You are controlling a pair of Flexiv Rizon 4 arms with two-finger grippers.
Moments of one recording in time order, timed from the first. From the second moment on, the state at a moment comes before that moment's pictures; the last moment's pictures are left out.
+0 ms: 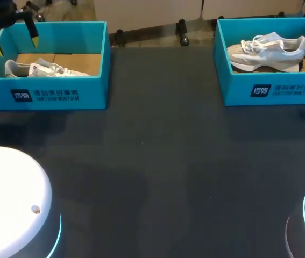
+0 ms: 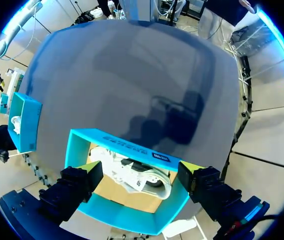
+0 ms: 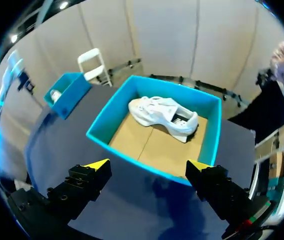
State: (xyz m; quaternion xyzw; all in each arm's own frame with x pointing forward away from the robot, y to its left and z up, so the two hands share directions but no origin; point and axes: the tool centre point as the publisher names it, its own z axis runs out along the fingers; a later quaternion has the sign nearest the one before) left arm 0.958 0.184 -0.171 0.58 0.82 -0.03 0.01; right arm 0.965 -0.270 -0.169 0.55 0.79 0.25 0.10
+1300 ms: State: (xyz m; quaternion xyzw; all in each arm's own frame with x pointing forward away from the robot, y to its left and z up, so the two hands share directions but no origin) left arm 0.958 0.185 -0.171 0.58 0.82 -0.03 0.01; right arm 1.017 -0.284 -0.203 0.73 0.65 0.19 0.11
